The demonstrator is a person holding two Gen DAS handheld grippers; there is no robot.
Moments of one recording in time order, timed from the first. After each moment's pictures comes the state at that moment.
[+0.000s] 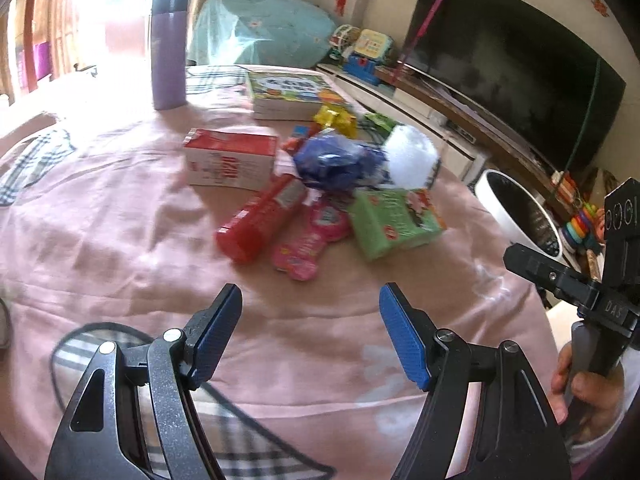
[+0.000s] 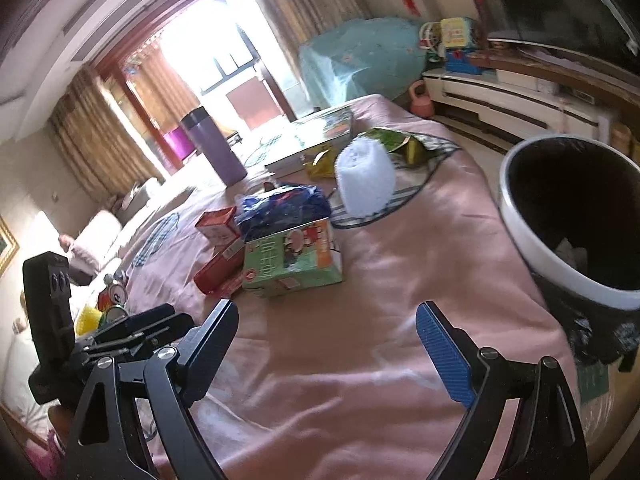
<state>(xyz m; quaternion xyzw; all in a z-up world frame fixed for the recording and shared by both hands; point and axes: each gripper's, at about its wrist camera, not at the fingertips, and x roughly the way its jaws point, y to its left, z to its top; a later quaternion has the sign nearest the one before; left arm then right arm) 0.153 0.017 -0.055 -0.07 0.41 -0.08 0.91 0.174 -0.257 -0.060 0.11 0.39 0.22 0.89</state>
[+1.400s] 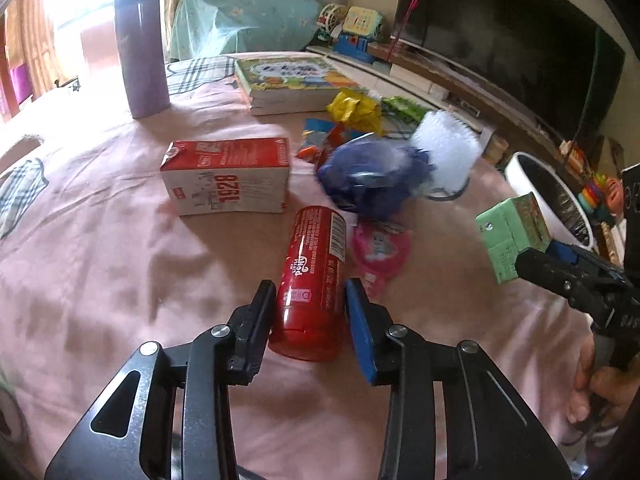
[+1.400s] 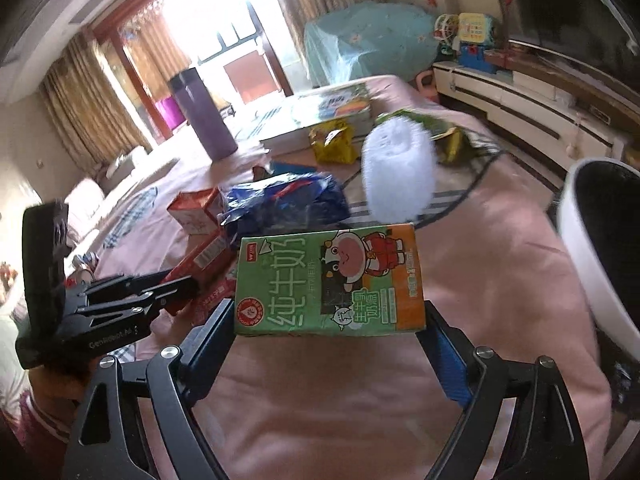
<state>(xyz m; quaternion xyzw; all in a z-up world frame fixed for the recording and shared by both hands) 0.209 0.026 -0.075 -0.02 0.43 -0.11 0.90 0.204 -0.231 -0.075 0.07 0.41 0.21 0.89</state>
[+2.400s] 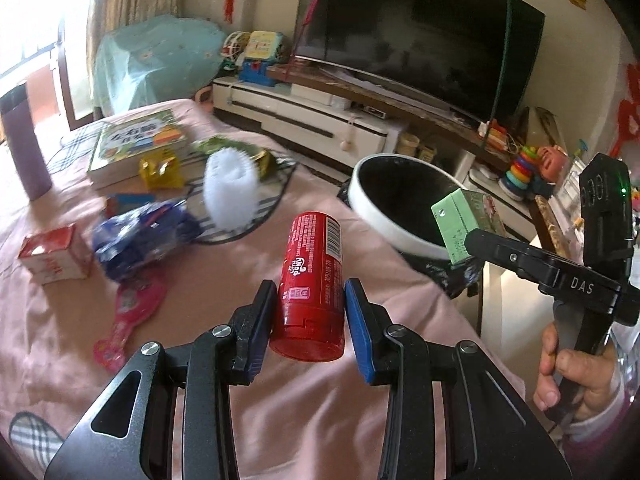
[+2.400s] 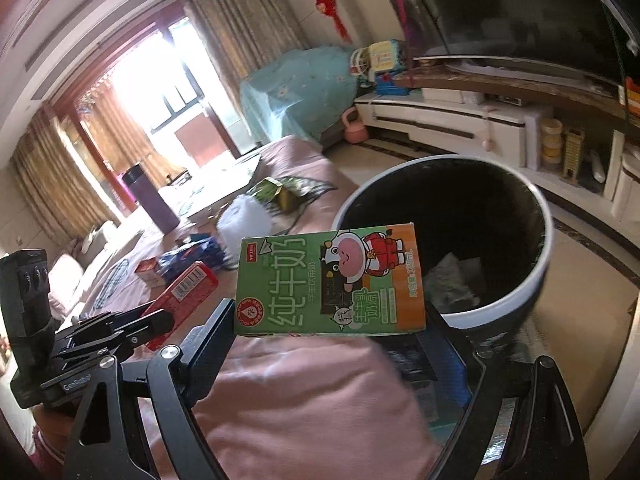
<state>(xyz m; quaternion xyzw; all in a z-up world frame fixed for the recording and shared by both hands) 0.182 -0.136 -0.029 0.01 0.38 -0.23 0.90 0.165 -0.382 -0.041 0.15 0.35 0.11 0.92</state>
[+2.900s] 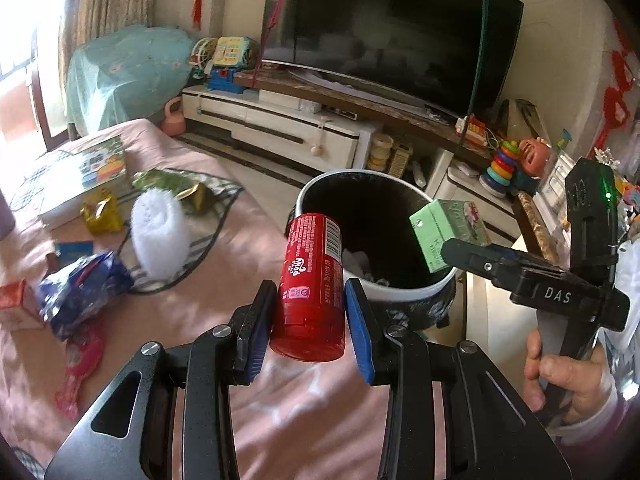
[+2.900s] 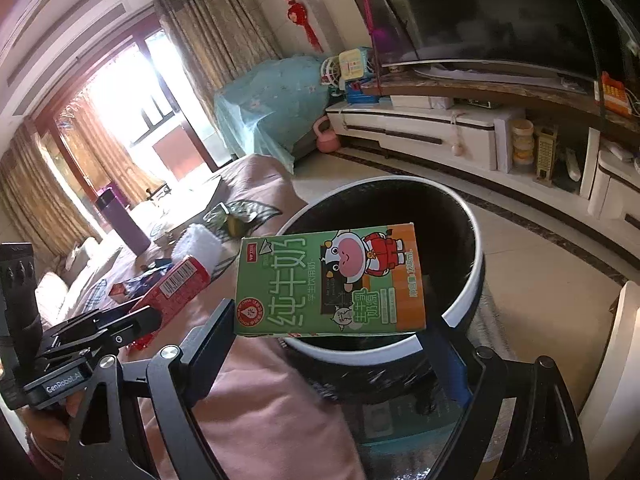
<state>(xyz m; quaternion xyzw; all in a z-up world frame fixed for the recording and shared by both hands) 0.204 -0.200 -0.016 0.03 0.37 -0.27 0.89 0.179 -0.435 -0.039 0.15 0.35 0.07 0.92</state>
